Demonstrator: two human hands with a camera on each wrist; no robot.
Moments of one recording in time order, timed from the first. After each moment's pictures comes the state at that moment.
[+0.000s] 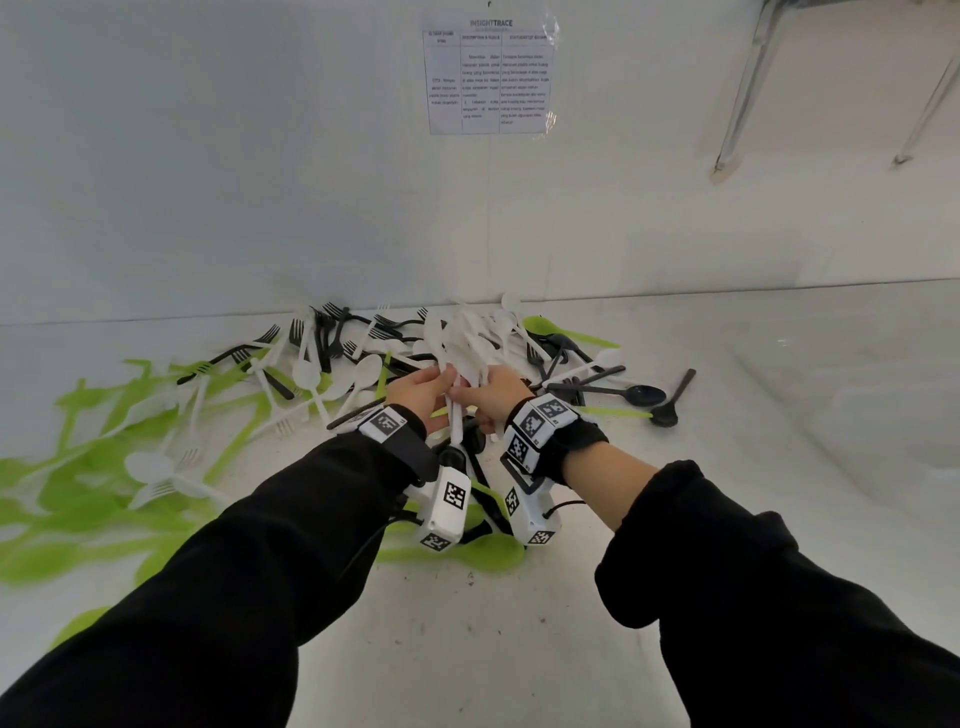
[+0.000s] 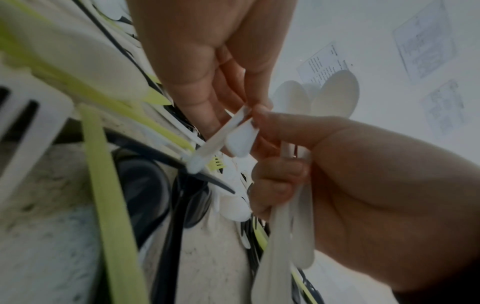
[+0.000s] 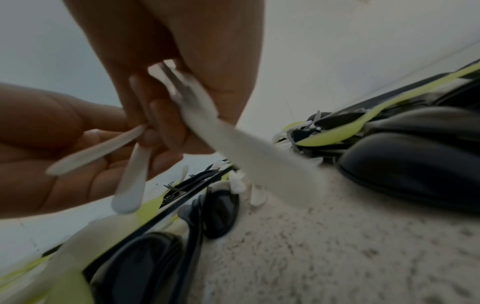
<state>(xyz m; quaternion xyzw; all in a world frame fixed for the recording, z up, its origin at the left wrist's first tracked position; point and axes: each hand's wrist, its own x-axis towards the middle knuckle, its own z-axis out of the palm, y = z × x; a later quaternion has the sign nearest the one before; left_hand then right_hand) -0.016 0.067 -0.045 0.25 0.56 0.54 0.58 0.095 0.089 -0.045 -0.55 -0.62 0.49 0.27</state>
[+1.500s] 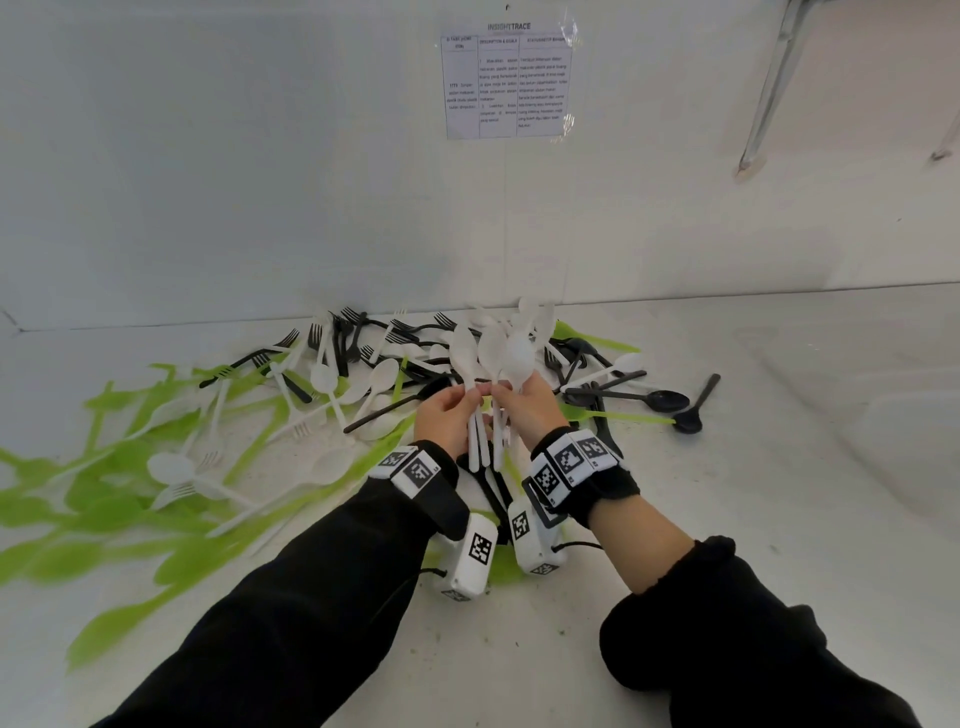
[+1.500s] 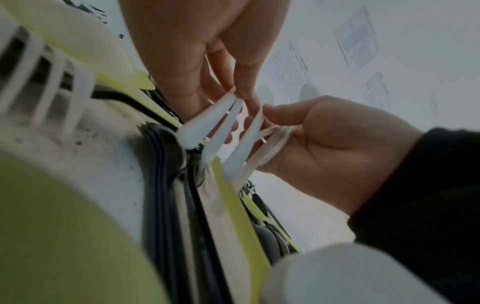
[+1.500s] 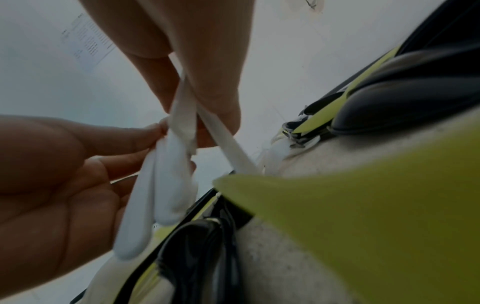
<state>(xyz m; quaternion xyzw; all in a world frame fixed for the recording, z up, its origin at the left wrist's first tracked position) 0.002 0.045 -0.062 0.37 0.58 0.54 0.48 0.100 0.070 -0.049 -0.50 -0.53 0.52 0.44</state>
